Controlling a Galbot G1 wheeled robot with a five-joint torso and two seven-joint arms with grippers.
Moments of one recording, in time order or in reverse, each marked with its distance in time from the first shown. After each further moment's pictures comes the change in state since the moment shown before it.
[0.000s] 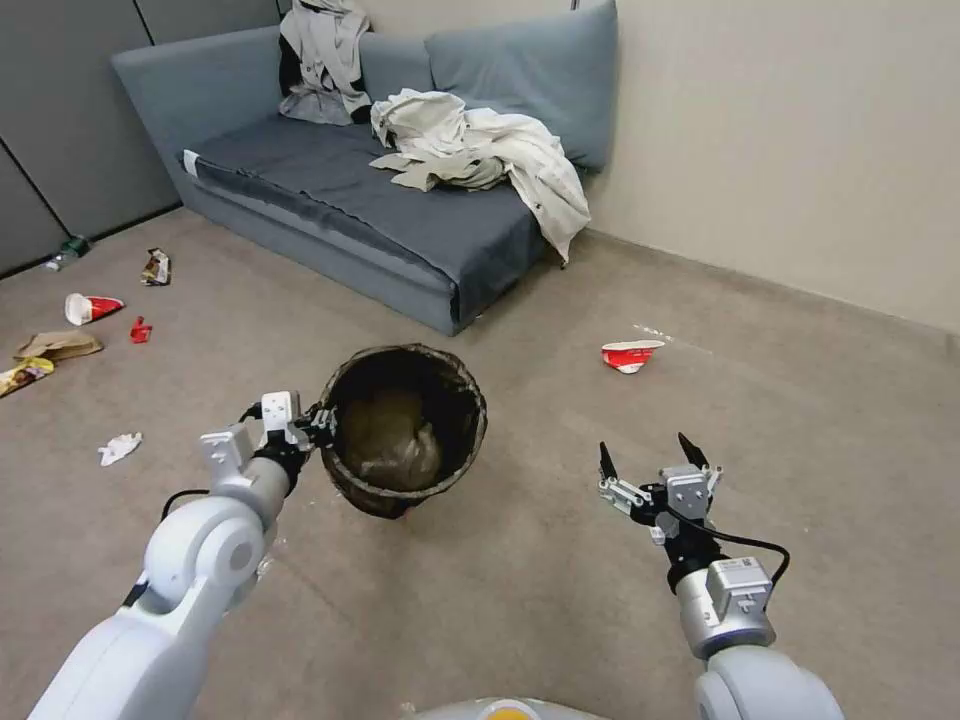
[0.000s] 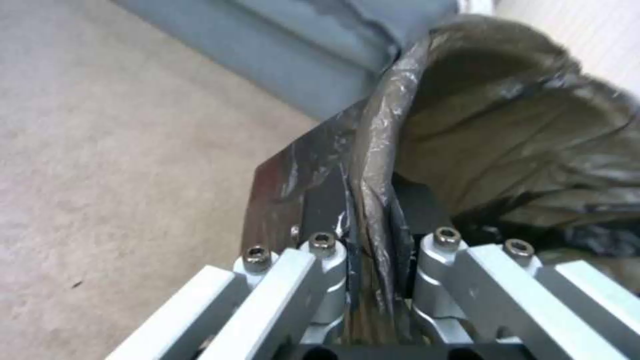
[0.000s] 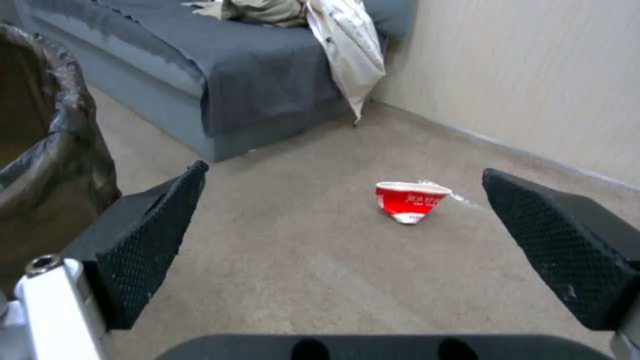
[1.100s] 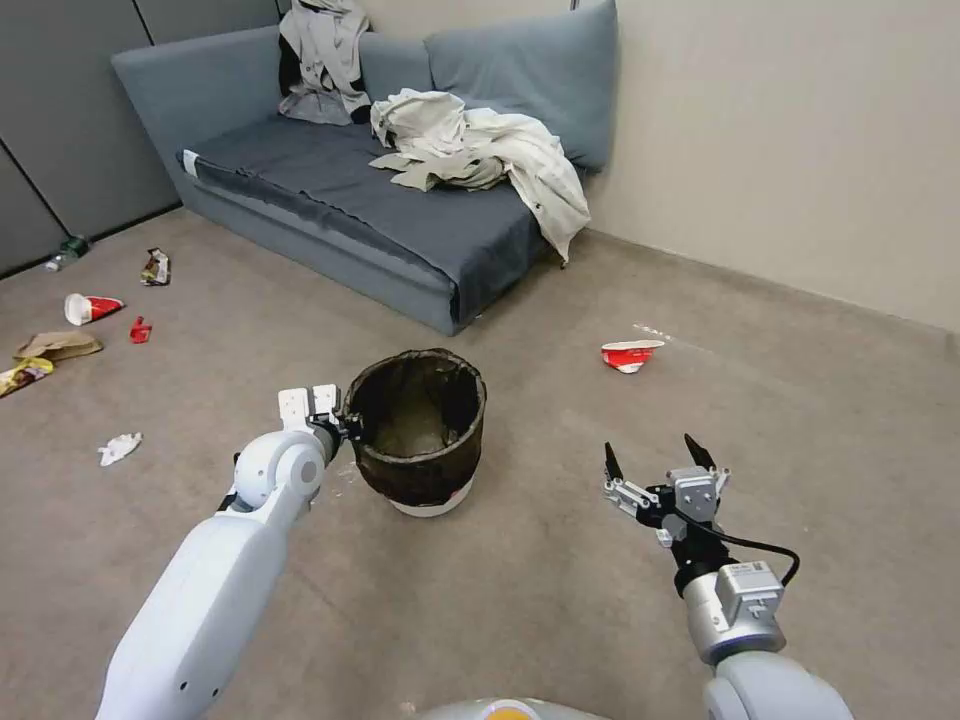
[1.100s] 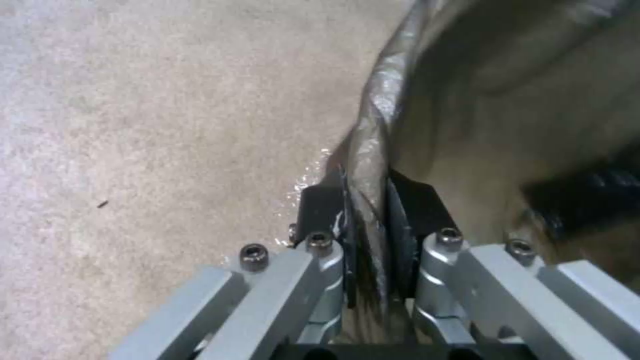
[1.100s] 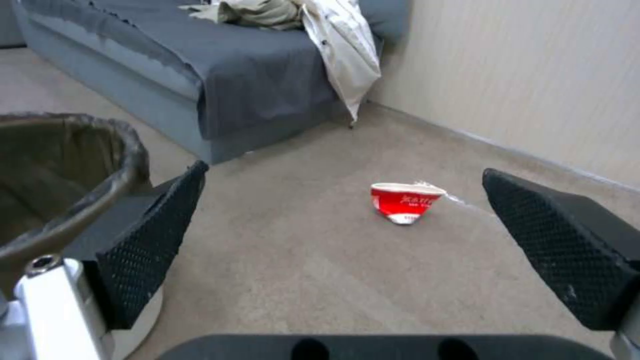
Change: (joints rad) left arm -0.429 -0.080 0.219 0.413 0.004 0.347 -0.201; right arm -0.020 -0.013 0.019 0.028 0.022 -0.003 -0.001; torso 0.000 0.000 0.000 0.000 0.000
